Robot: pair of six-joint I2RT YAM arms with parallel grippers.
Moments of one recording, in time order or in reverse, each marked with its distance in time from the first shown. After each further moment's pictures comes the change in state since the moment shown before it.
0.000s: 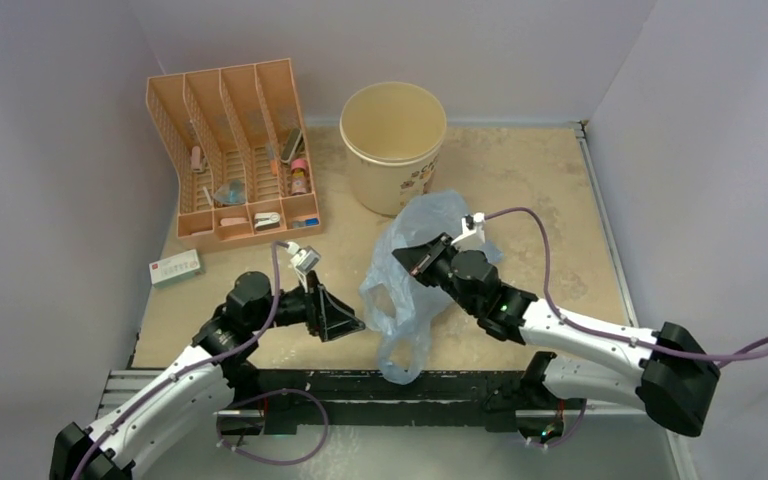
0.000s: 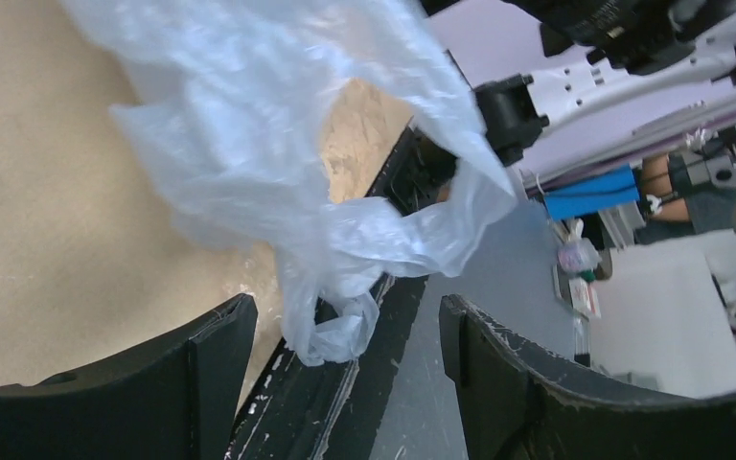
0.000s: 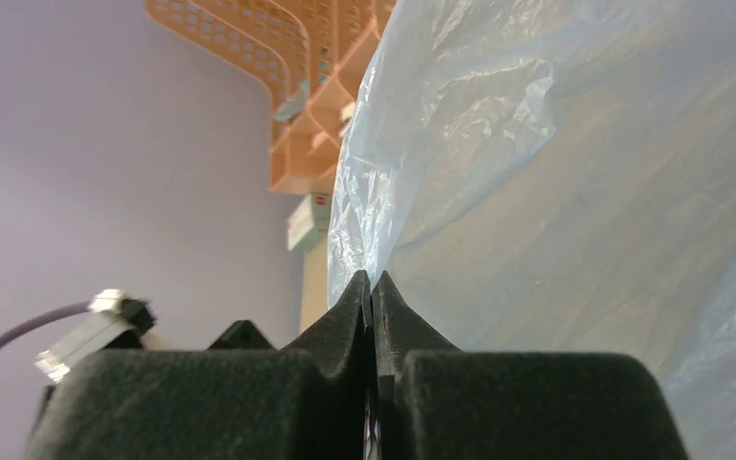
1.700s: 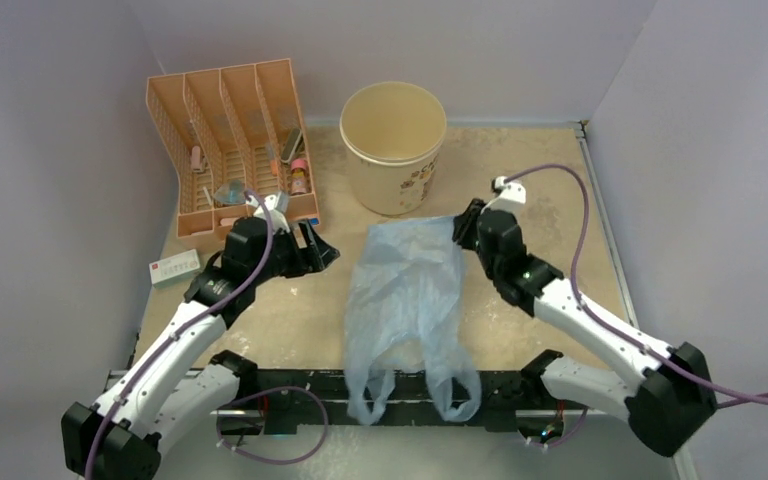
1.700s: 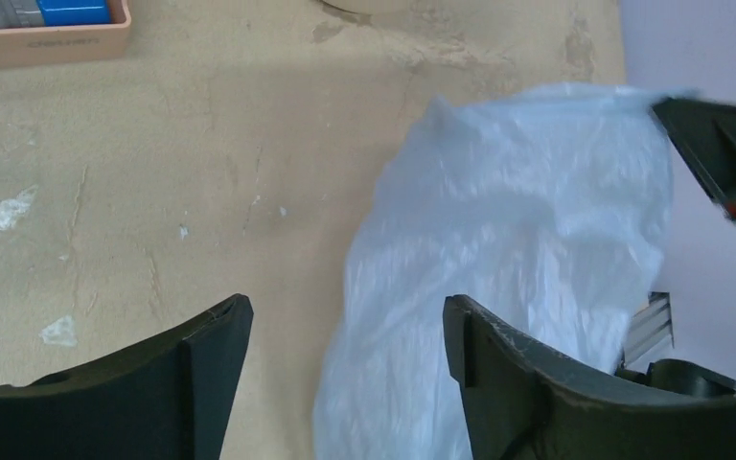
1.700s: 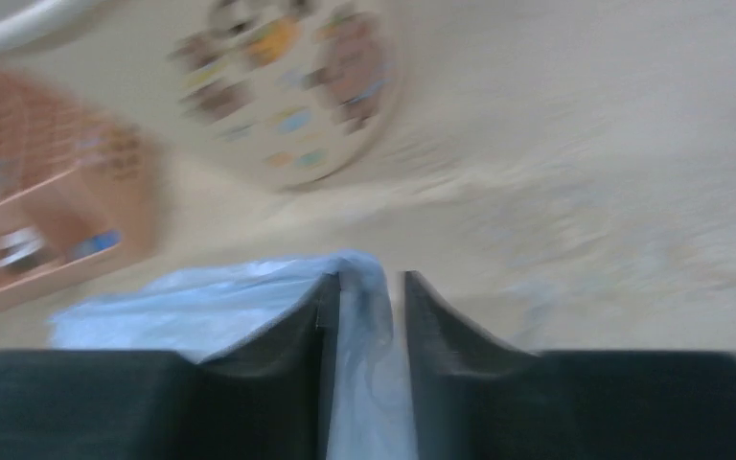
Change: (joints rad) left arm 0.209 0.328 0.404 -0.382 -0.449 0.063; right arm -0.237 -0.044 0.138 -0.321 0.146 -0.618
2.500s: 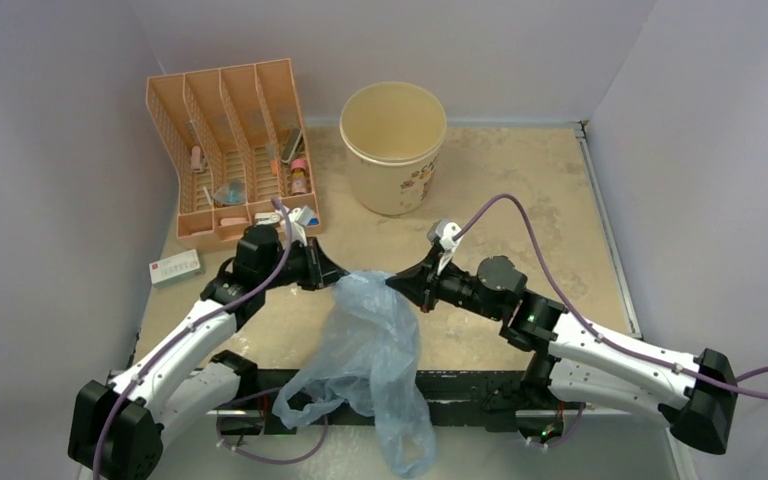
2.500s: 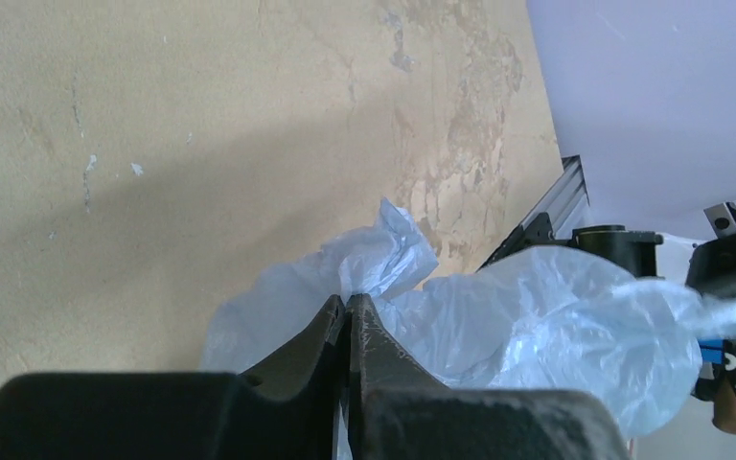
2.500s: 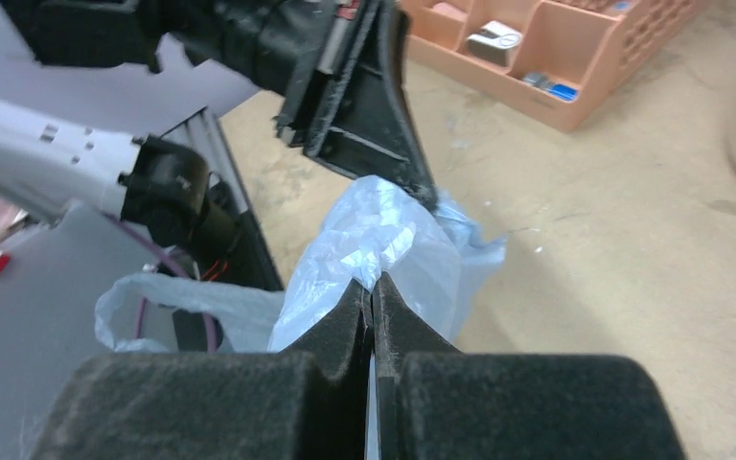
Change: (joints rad) left arm -0.002 0.058 -0.143 0.229 0.364 0.017; right arm 0.298 -0.124 -0.084 0.225 -0.625 -0.266
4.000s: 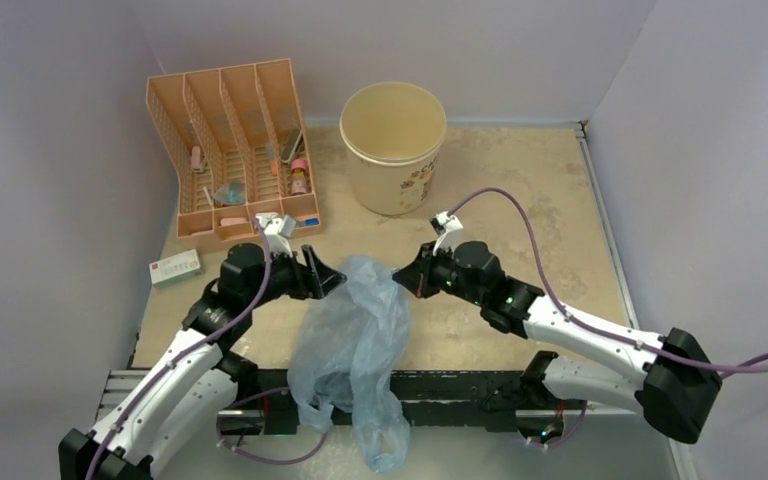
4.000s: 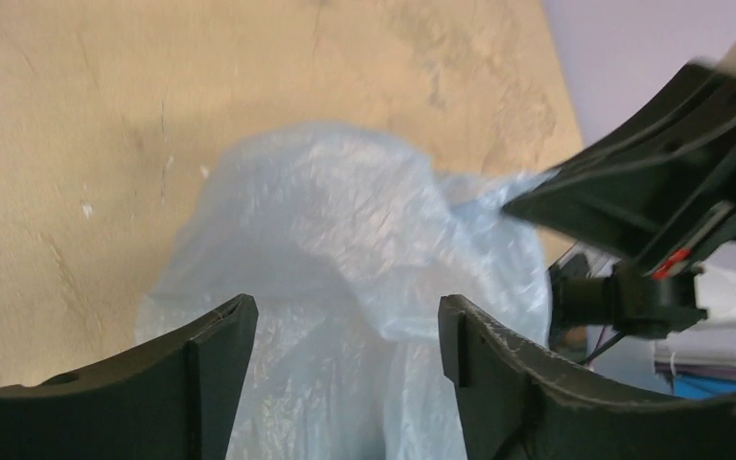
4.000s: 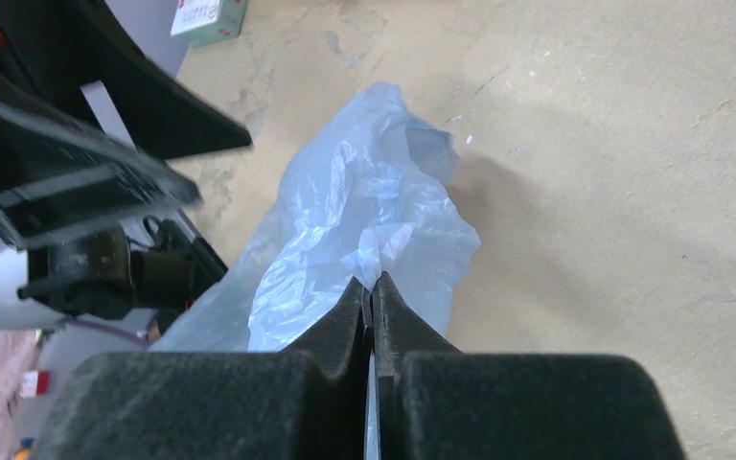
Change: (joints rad) left arm -0.029 -0.238 -0.082 -0.099 -0.175 0.005; right arm -0.133 0.208 0.012 -0.071 0.106 0.359
